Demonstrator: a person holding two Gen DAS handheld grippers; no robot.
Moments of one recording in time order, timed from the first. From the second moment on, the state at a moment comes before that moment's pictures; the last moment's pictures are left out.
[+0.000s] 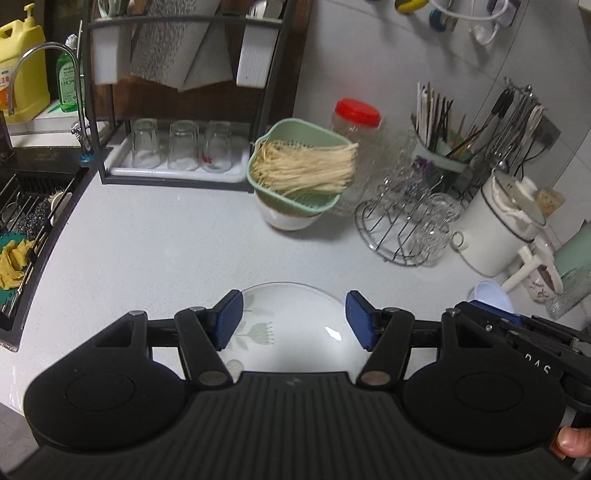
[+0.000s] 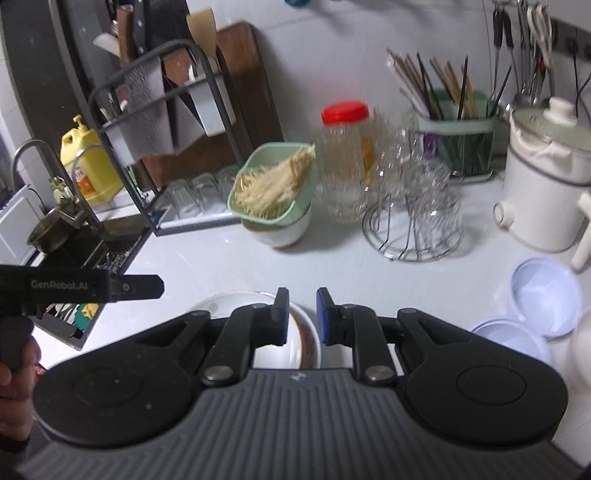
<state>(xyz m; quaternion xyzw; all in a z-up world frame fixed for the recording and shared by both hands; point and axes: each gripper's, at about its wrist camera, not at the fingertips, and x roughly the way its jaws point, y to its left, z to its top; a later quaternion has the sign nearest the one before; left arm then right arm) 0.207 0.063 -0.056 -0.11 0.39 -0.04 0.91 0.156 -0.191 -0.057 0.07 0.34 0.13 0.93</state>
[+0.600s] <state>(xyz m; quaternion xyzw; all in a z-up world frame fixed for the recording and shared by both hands) 0.142 -0.017 -0.062 -0.10 0.36 -0.04 0.93 0.091 -0.261 -0.057 0.04 0.30 0.12 0.95</state>
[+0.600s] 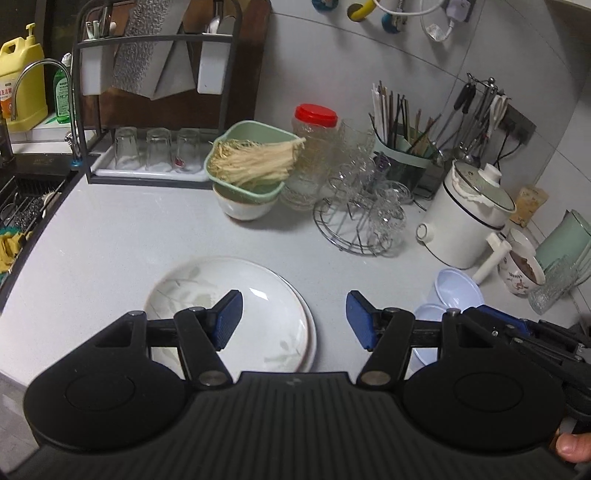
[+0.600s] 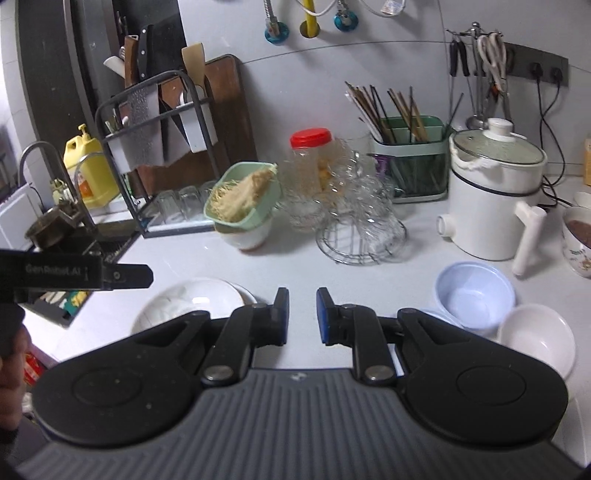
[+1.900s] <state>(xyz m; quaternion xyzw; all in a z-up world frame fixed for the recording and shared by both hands) 0.287 -0.151 -0.138 -0.04 0.51 -0.22 0.83 0.122 -0.349 -0.118 0.13 0.40 -0.05 0.91</state>
